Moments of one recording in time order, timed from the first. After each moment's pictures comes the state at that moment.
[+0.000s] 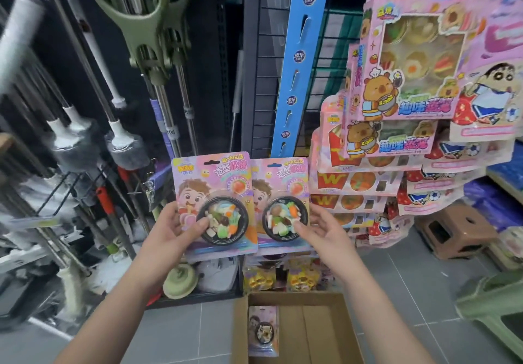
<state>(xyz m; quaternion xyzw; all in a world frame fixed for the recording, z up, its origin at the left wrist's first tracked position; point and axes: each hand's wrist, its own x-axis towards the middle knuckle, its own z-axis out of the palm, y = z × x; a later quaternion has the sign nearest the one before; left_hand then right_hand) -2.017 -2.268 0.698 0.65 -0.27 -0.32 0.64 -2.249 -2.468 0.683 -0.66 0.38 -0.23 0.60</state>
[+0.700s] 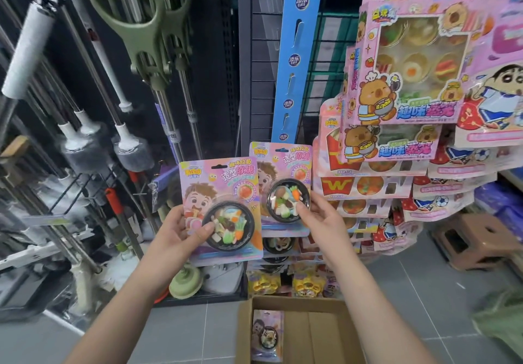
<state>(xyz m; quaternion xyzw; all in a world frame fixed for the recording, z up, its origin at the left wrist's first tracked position) -2.035 -2.278 0.704 0.66 -0.27 -0.32 0.63 -2.226 -2.498 0.686 -0.64 0.38 -0.28 0.61</state>
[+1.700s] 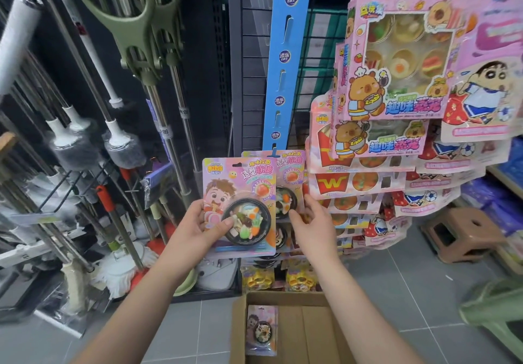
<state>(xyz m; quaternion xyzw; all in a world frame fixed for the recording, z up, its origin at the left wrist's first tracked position) -2.056 -2.308 0.700 0.66 -0.28 -0.35 0.60 -2.226 -2.483 0.671 -0.71 0.48 -0.27 0.45</state>
